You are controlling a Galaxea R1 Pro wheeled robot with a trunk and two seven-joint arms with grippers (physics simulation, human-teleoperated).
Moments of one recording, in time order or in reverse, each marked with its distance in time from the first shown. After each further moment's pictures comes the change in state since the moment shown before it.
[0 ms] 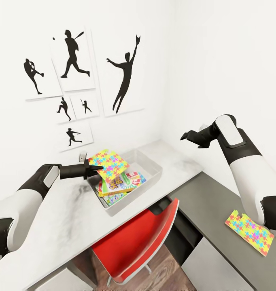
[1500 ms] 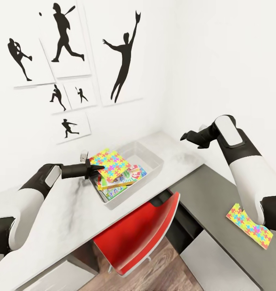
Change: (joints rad) left arm -0.005 -0.012 0.009 0.006 -0.008 -0.002 0.001; right arm 0.002 0.002 0.003 0.000 0.003 0.000 0.000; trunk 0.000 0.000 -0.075
